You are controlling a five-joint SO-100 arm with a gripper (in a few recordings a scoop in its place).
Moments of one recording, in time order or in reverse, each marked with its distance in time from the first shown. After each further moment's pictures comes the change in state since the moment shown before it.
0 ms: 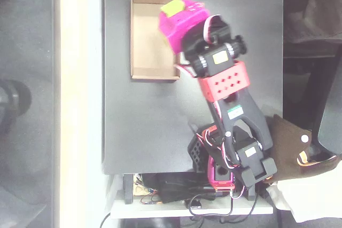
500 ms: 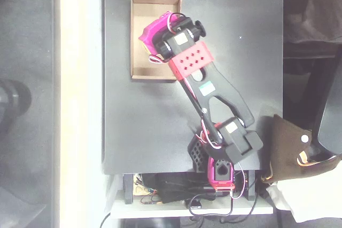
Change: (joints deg) arm -4.7 -18.0 0.1 0.0 0.3
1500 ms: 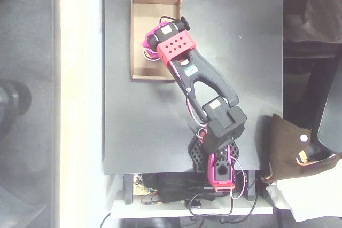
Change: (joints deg) arm 0.3 -15.6 -0.1 -1.0 -0.4
